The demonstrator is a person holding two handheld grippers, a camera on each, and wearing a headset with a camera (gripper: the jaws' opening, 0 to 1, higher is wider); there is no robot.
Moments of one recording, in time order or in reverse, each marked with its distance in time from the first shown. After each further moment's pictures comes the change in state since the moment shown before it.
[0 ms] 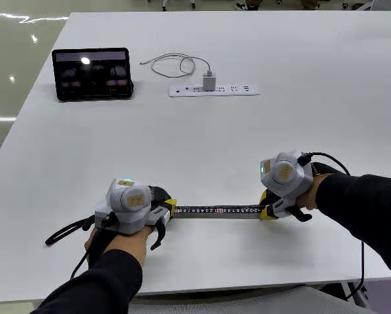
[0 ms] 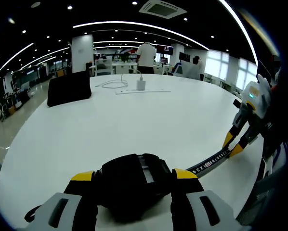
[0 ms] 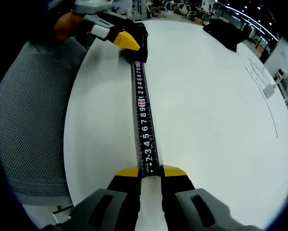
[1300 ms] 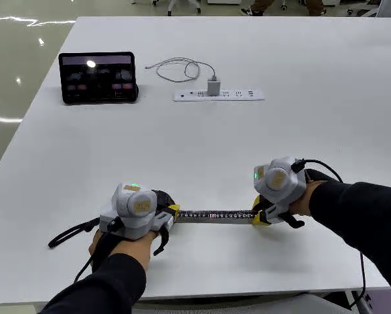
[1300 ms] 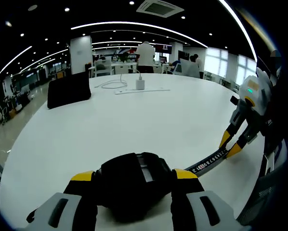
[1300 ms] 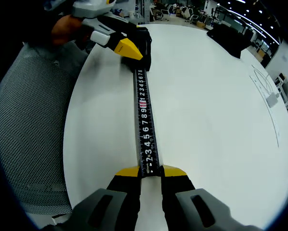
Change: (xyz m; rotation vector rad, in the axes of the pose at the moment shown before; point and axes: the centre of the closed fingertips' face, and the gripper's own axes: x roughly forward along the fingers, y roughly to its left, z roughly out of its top) left arm 0.000 0.000 -0.001 0.027 0.000 0.010; right arm 0.009 0.002 0.023 -0.025 -0.031 0.005
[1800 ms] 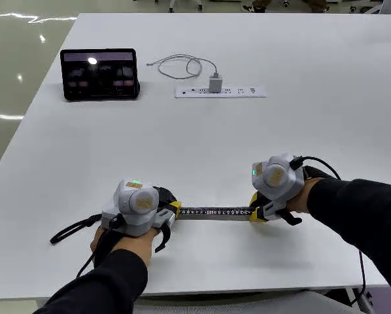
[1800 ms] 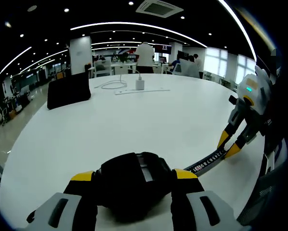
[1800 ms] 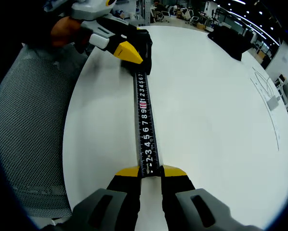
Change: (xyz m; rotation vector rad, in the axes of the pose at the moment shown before) left arm 0.000 0.000 0.000 0.006 -0.004 0.000; right arm 0.004 -0.001 0.009 -0.006 -0.011 0.001
